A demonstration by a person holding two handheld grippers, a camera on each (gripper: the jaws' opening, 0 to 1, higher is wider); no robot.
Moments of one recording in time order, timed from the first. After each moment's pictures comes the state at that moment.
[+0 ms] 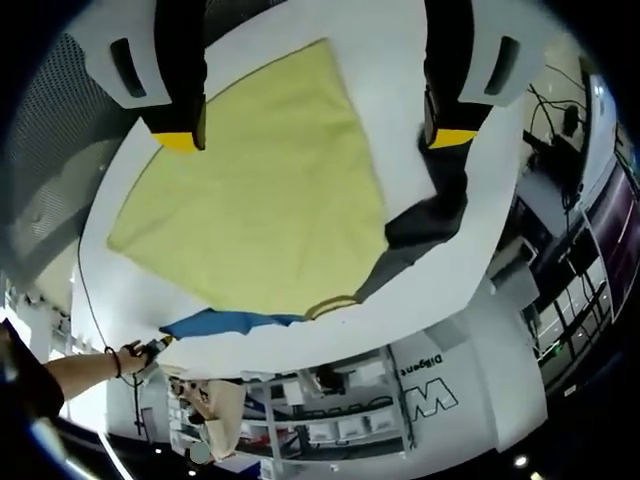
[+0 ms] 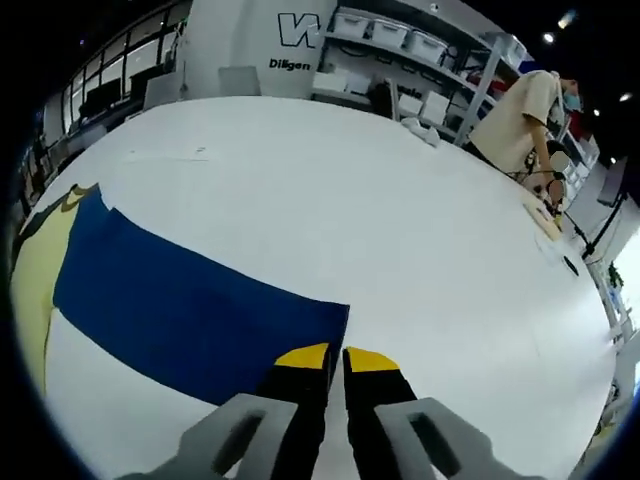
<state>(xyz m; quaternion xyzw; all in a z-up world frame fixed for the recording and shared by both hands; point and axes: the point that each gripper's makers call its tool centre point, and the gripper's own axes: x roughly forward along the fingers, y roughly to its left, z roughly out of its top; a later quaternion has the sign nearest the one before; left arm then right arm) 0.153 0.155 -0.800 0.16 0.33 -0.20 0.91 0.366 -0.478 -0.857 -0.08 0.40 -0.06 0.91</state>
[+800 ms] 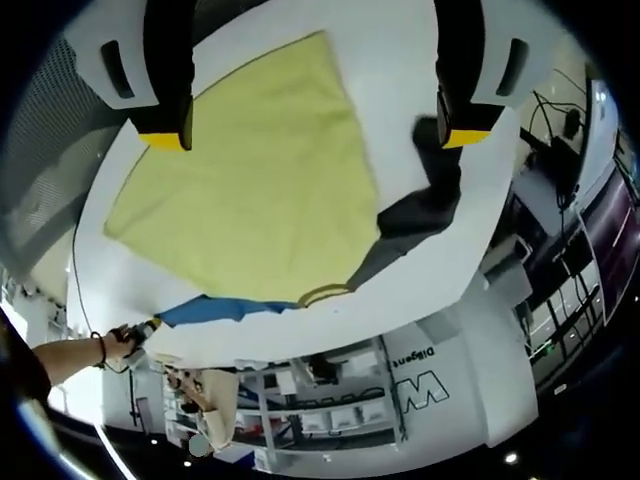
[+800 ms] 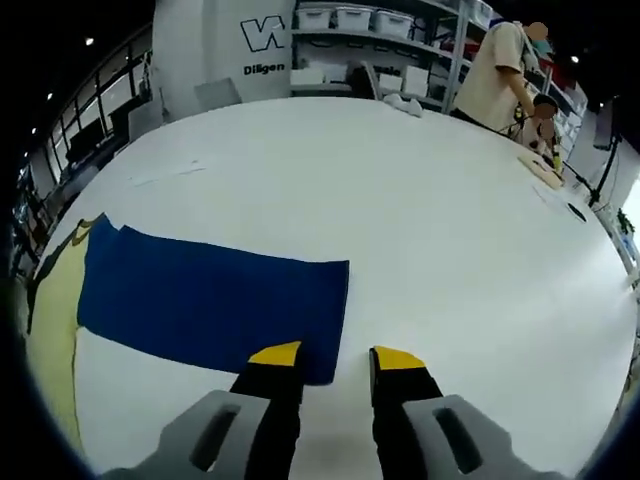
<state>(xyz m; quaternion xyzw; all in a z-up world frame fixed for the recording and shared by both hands) 0.158 0.155 -0.791 0.14 0.30 -0.18 0.92 0.337 -0.466 -0.868 0.01 0.42 -0.06 0.90</state>
